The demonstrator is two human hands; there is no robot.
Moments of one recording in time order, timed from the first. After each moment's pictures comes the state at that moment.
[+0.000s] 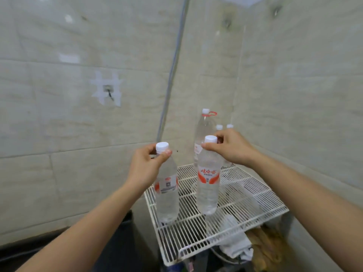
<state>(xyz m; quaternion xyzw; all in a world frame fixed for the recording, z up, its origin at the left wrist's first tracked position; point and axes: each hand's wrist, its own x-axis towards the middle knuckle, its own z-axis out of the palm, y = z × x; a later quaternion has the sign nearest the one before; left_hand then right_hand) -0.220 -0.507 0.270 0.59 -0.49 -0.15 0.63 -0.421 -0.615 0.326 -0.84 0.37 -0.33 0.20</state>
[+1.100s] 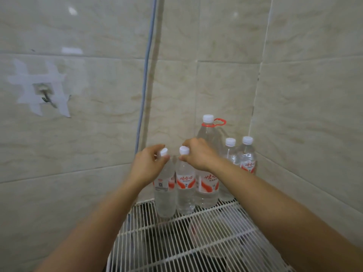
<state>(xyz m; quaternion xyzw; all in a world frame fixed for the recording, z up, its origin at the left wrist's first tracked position) -0.165 -0.766 0.257 0.75 -0.51 0.00 0.42 -0.299 -0.862 0.291 -0.90 0.36 -0.20 0.12</state>
